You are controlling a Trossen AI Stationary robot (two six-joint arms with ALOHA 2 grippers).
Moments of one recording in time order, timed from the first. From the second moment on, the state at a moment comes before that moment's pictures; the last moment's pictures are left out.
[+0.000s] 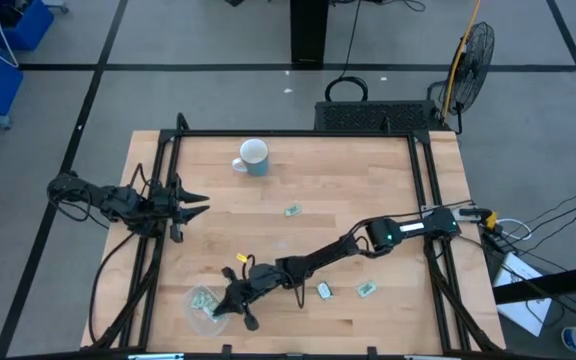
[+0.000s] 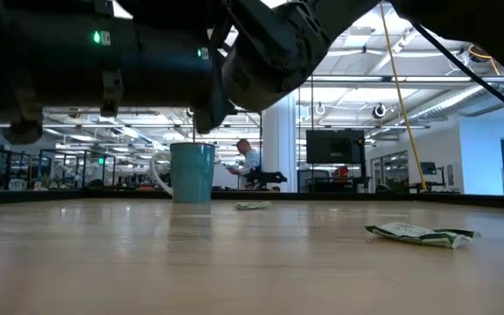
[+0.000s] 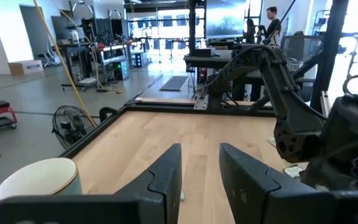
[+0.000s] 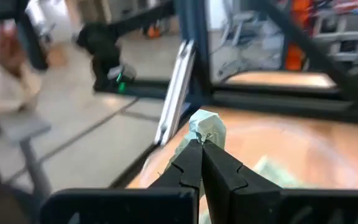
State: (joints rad) left arm -0.37 0.14 0.27 -0.15 -0.50 -0.01; right arm 0.31 2.65 1.96 0.60 -0.24 0.12
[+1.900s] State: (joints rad) left arm -0.37 0.14 0.27 -0.15 -0.50 -0.01; right arm 0.65 1.64 1.05 -0.62 0.13 1.26
